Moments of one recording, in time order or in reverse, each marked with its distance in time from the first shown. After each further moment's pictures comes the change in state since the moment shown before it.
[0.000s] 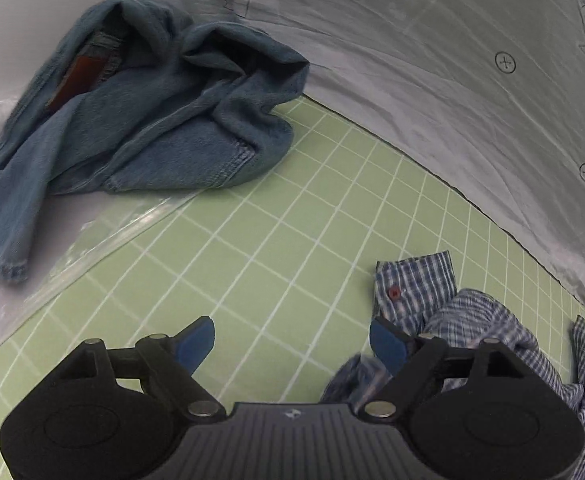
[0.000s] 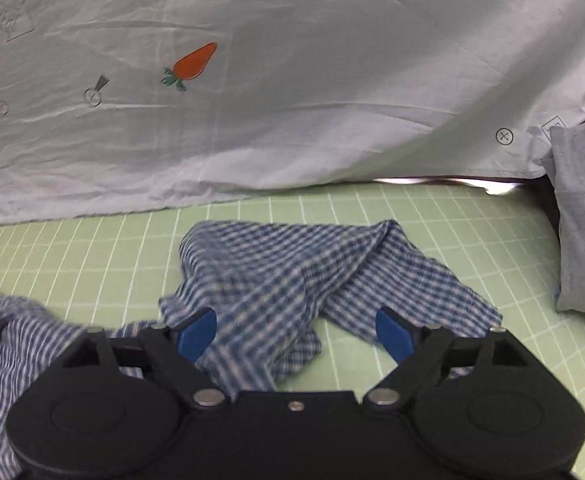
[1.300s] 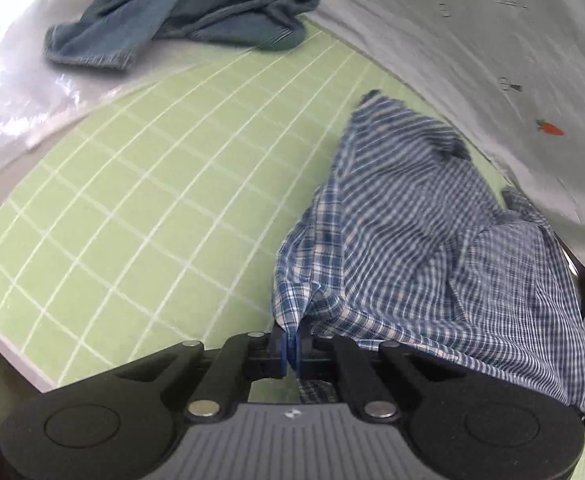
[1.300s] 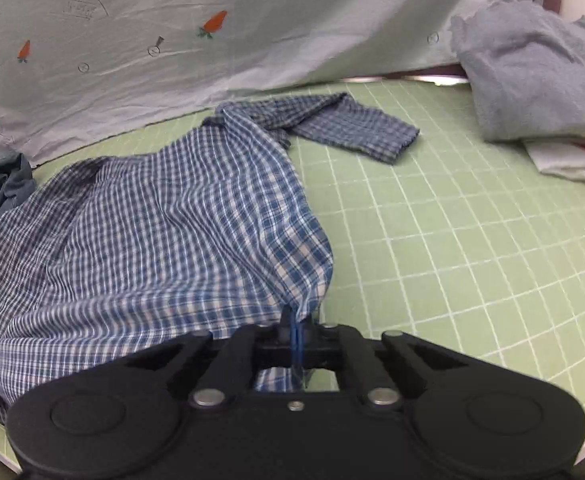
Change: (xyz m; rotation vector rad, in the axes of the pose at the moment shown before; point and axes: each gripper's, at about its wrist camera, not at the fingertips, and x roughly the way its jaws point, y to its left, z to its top) left arm -0.140 0.114 -0.226 -0.090 0.126 -0.178; right arm -0.194 -0.085 -0.198 0.002 0.120 0.139
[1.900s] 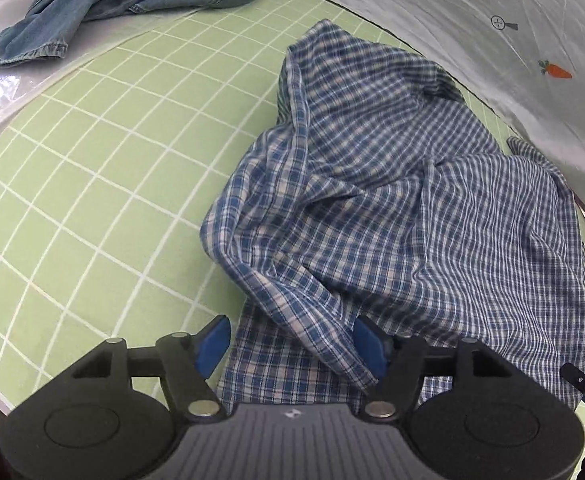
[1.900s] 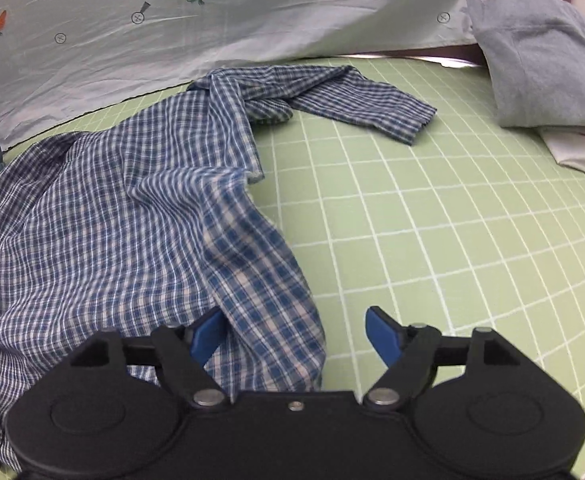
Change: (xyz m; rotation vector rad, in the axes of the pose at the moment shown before) left arm 0.047 -0.067 -0.006 0.119 0.073 0.041; right arm 0.057 0.013 0.004 0.038 0.025 -0.059
